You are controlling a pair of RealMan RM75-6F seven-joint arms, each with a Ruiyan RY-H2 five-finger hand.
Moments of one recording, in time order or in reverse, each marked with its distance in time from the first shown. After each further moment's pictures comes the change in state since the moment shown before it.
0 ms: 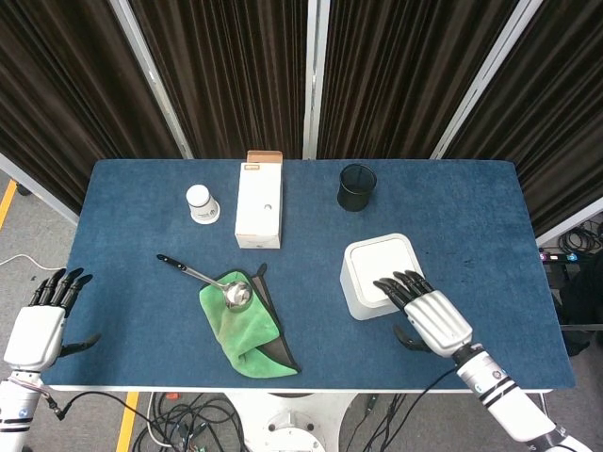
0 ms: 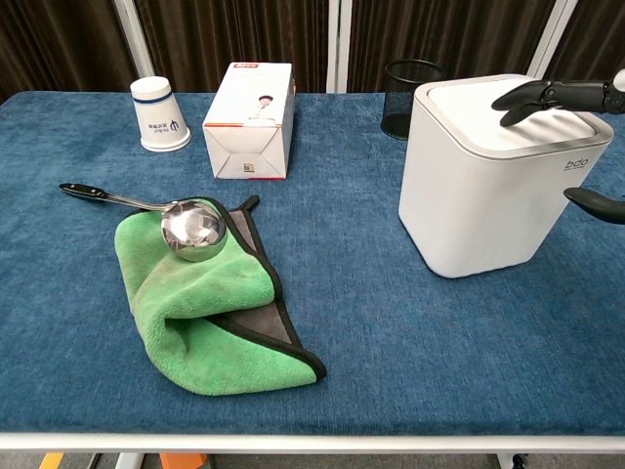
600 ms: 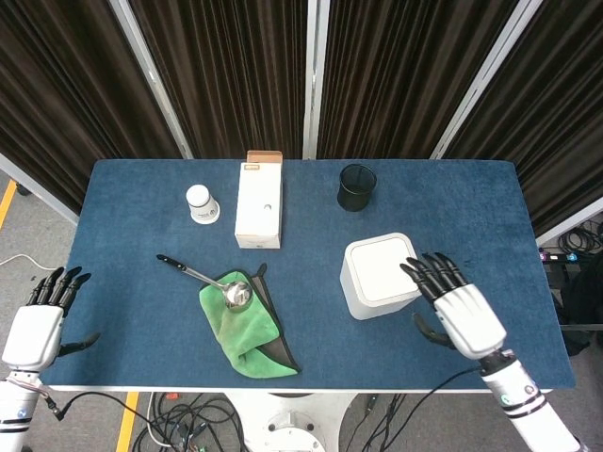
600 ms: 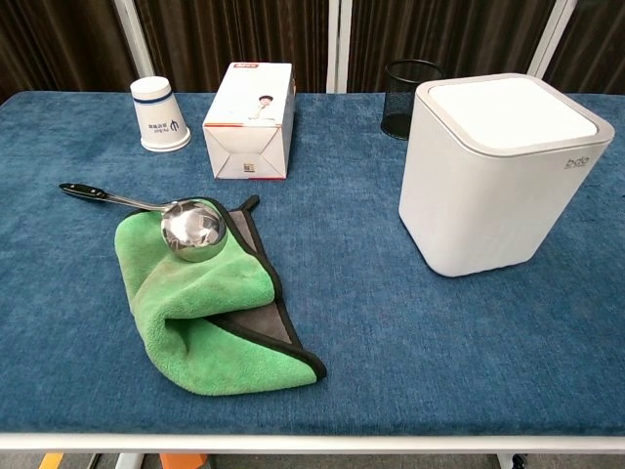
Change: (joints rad) left arm 0.002 0.005 -0.004 -0.009 0.003 0.011 0.002; right arm -0.149 0.006 0.012 0.070 -0.221 0.375 0.051
